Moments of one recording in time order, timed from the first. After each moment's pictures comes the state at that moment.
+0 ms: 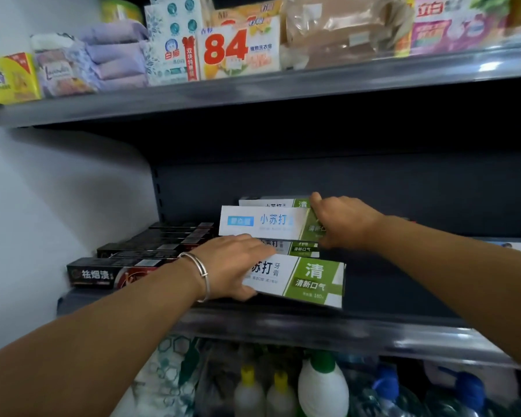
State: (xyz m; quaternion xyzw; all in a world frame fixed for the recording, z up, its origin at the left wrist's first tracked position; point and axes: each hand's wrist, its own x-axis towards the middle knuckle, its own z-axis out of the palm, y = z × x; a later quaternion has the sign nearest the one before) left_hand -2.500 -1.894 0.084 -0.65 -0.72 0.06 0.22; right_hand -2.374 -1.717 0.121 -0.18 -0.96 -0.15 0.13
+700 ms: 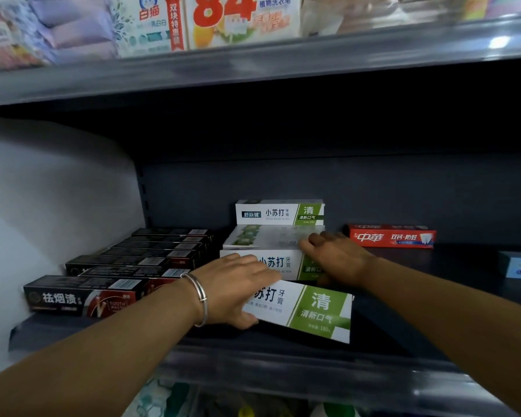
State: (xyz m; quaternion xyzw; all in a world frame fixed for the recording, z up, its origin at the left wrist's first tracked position) left_hand -2.558 -1.855 0.060 -0.70 -0.69 0.08 0.18; right_hand -2.452 -1.656 0.058 -0.10 -0.97 -0.21 0.05
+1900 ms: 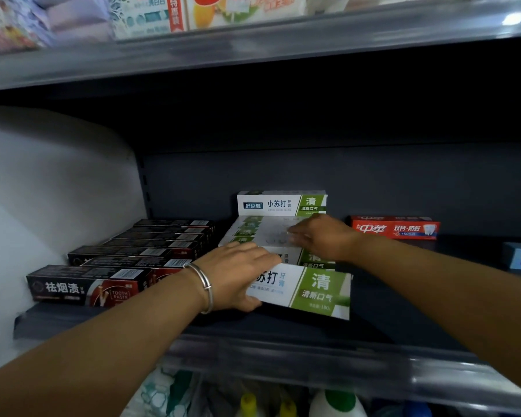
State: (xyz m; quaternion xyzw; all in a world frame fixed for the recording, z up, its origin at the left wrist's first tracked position) left_hand -2.561 -1.852 0.059 -0.68 -0.71 0.07 0.18; right_hand -2.467 -1.669 0.077 -0.14 -0.99 0.04 0.08
